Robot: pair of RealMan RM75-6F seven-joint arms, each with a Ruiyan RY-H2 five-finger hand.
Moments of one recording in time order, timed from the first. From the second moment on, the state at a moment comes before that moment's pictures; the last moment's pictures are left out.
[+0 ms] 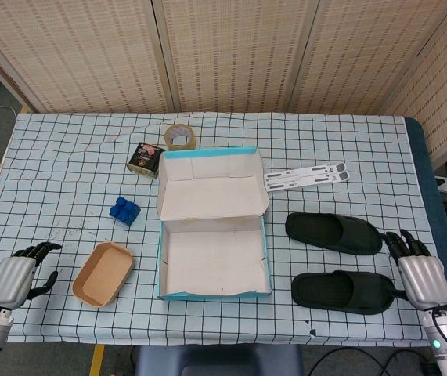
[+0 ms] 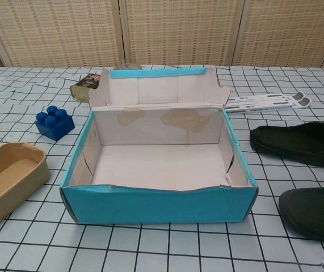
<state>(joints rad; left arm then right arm) -0.20 -1.21 -0.02 -1.48 1.50 1.36 -0.04 0.13 -1.10 0.01 -1.68 -1.42 1.33 -0.22</state>
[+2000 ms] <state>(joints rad) -0.21 -1.18 -0.01 -1.51 1.48 1.31 -0.04 0.36 -0.99 -0.12 -1.69 -1.43 0.78 -0.03</state>
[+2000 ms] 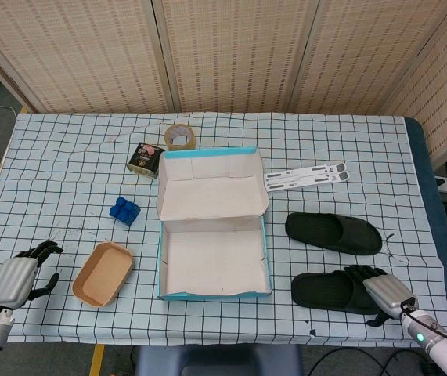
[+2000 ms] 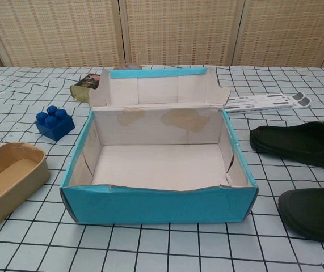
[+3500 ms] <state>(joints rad) -0.21 -1.16 -0.01 -1.53 1.46 1.28 -0.06 0.35 -1.11 -0.09 -1.62 -1.30 0.84 -0.09</state>
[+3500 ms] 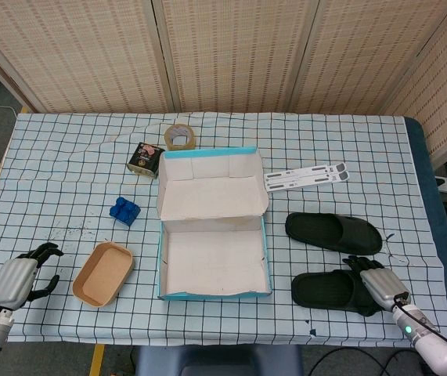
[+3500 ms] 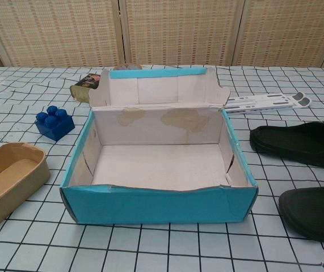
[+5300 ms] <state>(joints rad) -0.22 -1.15 0.00 -1.55 1.43 1.24 -0.05 0.20 -1.10 -0.06 -1.73 -1.38 1.28 -0.27</state>
